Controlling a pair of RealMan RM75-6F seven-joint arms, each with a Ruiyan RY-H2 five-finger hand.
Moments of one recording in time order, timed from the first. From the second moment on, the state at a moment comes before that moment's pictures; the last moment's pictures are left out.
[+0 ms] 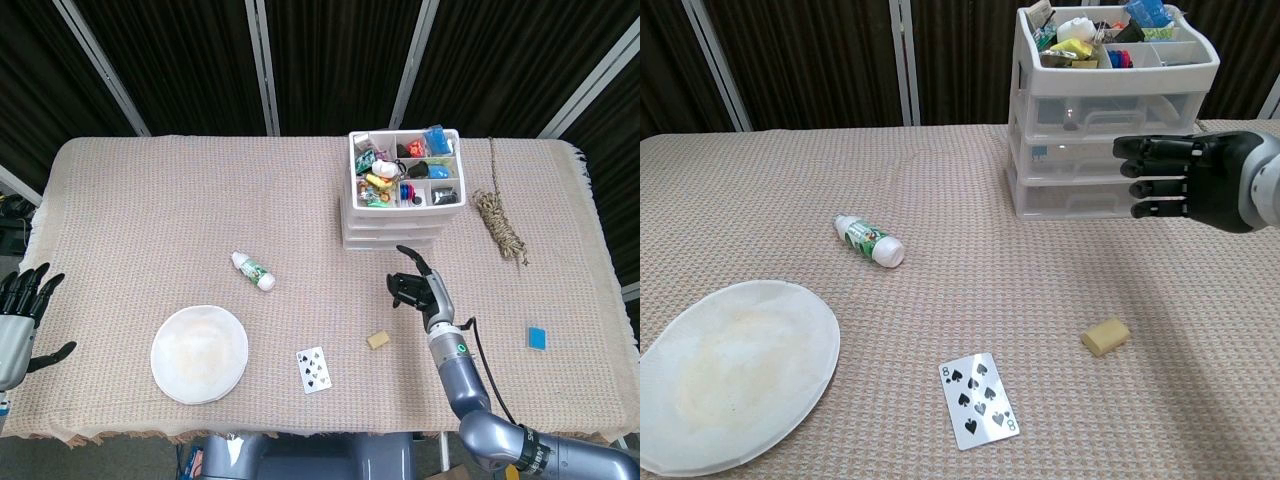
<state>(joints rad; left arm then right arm) -0.10 -1.14 -0.03 -1.55 1.56 1.52 0.06 0.57 -1.50 0.48 -1.92 -0.46 1.07 0.41</state>
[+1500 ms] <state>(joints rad) -0.11 -1.13 -0.03 -1.57 1.53 1.48 0.06 0.66 -1.61 0.63 -1.65 -0.30 0.95 0.38</state>
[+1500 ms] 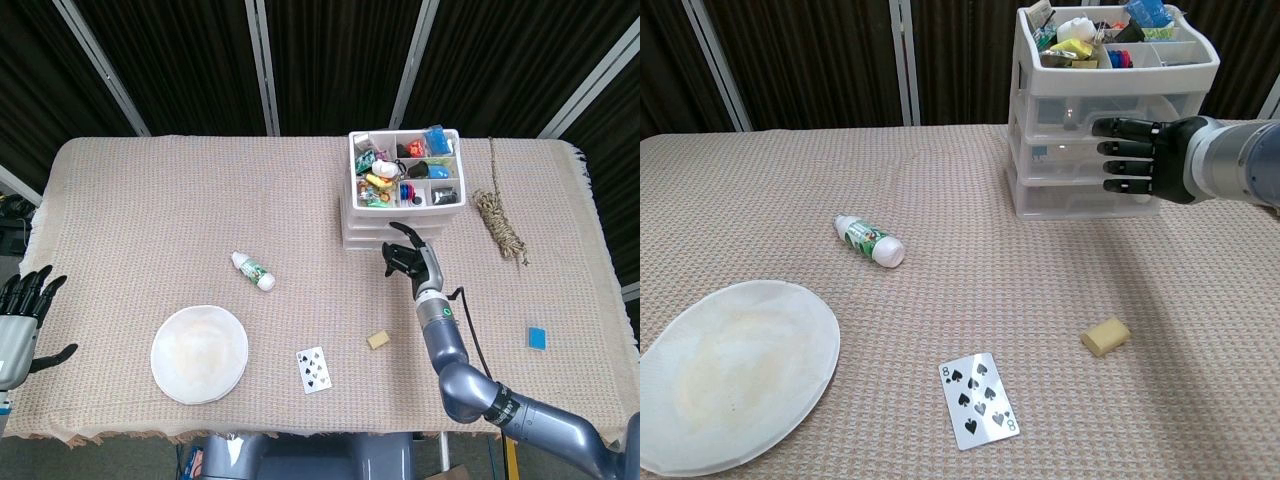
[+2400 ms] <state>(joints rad) -0.12 -1.12 -0.02 -1.60 1.51 1.44 0.07 0.71 -1.65 0.66 -1.56 -0.25 0.91 0.35</state>
